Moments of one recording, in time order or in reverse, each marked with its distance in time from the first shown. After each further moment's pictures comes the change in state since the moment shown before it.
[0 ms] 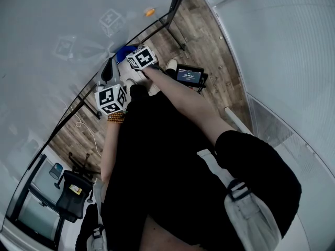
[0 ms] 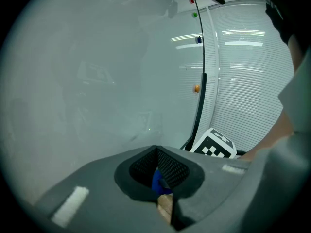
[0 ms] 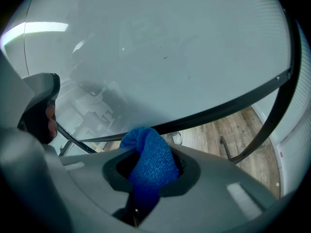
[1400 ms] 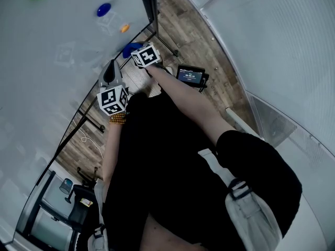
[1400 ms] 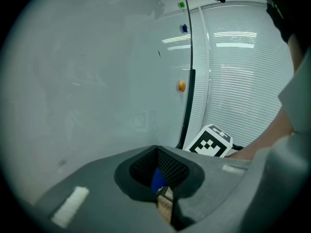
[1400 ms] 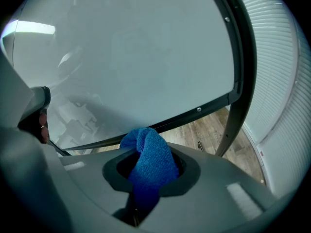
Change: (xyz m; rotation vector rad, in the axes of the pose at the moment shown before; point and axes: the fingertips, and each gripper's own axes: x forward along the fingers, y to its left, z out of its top) left arm 0.040 -0.058 0.027 0.041 -0.031 -0.097; right arm -0.063 -0.093 0.028 0.062 -0.091 -0.174
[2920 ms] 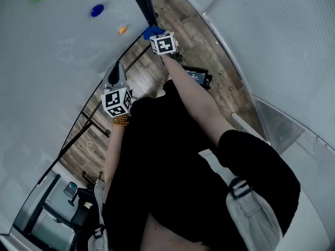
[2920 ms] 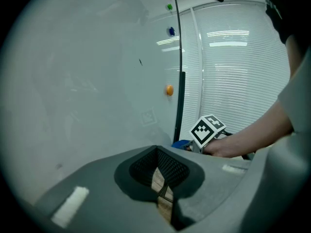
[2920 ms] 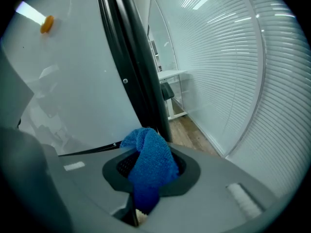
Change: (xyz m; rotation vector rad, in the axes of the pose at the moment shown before) left arm -0.005 -0.019 0.002 0.054 -0.020 -0.023; right arm -0.054 -0.121 0.045 0.043 -0.178 -0.302
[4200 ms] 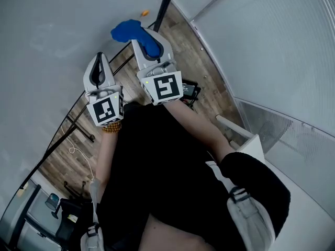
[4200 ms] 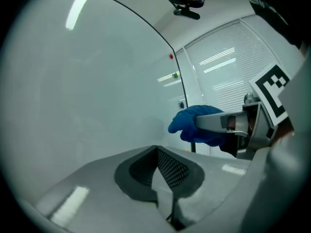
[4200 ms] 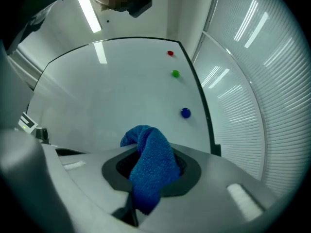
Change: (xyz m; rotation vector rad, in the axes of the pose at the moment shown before) left arm -0.107 0.025 0.115 0.088 -0.387 0.119; right arm -0.287 0.200 0.138 -0.236 -0.841 0.076
